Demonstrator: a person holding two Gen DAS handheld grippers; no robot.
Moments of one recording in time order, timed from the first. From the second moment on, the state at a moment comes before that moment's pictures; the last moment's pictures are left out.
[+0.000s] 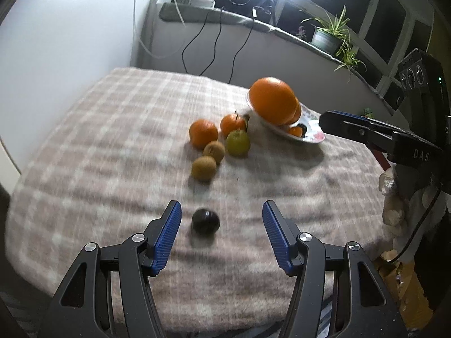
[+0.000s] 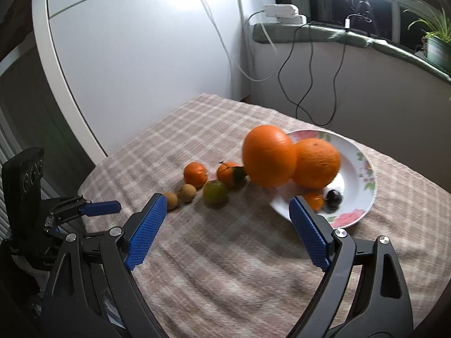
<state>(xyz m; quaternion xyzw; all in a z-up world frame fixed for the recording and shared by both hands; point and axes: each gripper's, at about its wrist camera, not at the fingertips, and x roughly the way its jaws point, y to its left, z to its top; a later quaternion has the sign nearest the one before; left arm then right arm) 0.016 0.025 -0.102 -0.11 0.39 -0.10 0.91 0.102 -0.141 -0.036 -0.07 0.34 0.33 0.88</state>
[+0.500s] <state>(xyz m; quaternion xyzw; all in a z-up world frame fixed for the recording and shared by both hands) 0.020 0.030 -0.124 -0.11 0.41 -0.10 0.90 0.113 -0.087 -0.078 -0.11 0.38 0.35 0.85</state>
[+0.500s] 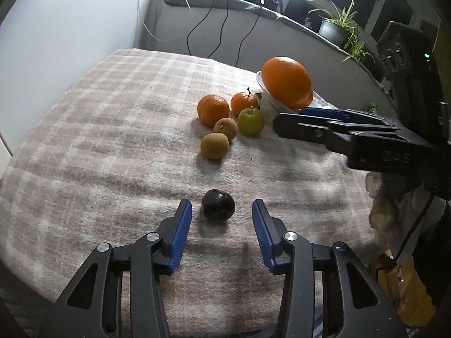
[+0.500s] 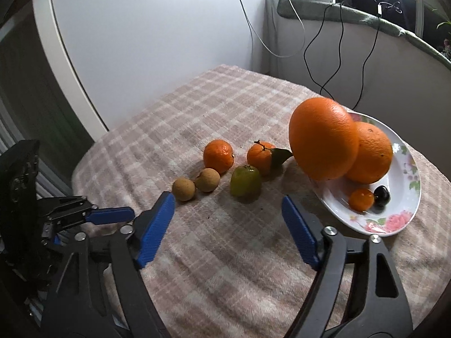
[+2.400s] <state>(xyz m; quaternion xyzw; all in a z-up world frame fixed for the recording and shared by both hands) 0.039 -0.011 -0.096 -0.07 0.38 -0.14 0.91 0.132 -0.128 -0.063 -0.07 0.39 0.33 0.86</state>
